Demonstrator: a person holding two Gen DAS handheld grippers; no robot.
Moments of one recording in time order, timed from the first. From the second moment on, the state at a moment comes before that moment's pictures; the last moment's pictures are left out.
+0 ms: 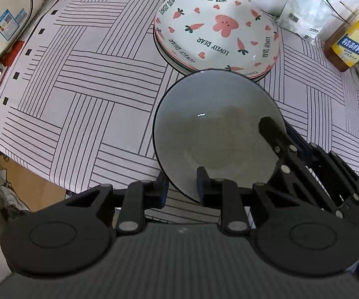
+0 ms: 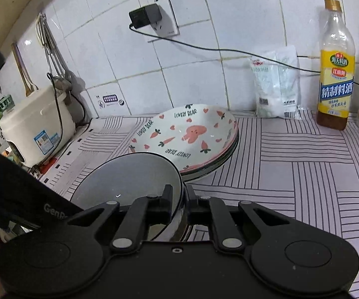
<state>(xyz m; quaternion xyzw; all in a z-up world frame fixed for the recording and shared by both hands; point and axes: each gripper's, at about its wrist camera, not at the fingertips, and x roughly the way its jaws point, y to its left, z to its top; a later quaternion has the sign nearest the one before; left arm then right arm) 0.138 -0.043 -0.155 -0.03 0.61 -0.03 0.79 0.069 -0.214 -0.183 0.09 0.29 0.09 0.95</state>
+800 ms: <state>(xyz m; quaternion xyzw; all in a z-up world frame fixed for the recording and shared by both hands) 0.125 -0.049 -0.144 -0.01 0.57 -0.06 0.82 0.045 -0.223 -0.160 0.06 0.26 0.08 0.96</state>
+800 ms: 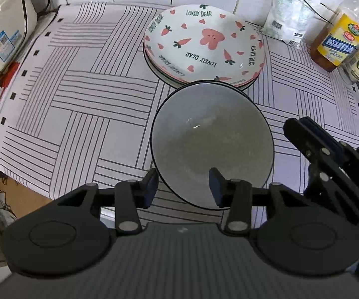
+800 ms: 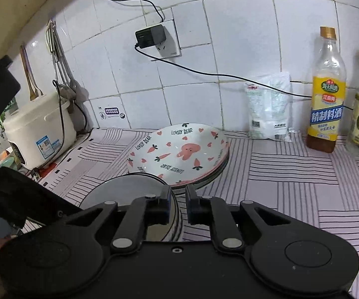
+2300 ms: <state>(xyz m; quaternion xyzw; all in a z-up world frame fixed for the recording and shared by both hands) 0.119 0.015 -0.171 -0.04 0.48 -0.17 0.86 0.047 -0.186 -0.278 -0.02 0.24 0.17 0.95</state>
